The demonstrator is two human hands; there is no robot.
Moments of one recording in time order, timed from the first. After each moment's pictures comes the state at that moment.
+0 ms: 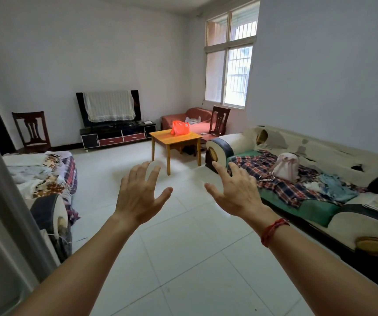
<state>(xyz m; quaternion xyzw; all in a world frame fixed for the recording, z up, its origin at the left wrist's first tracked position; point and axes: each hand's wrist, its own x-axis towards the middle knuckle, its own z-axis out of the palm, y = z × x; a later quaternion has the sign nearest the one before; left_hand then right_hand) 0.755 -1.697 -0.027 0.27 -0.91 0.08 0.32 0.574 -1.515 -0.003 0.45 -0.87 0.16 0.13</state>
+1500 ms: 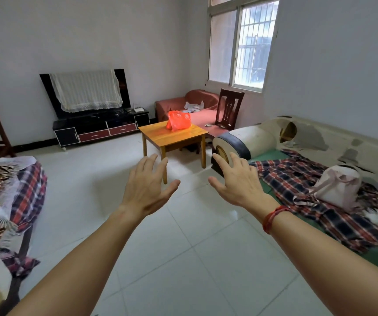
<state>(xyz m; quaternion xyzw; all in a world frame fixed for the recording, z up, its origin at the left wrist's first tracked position) 0.261 -2.221 -0.067 0.27 -0.93 0.03 0.25 0.073 -2.056 -0.059 0.46 -0.87 0.12 0.12</state>
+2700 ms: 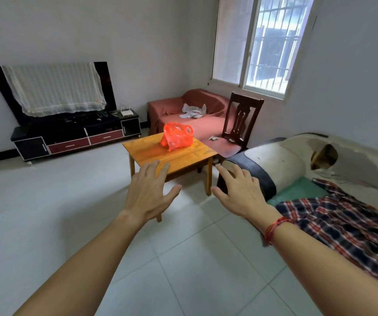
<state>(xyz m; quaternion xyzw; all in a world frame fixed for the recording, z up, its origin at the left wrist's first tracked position) -0.161 -2.735 -0.099 0.27 -0.94 0.01 0.22 -0.342 -2.557 -0.094 0.44 -0.89 0.12 0.07</state>
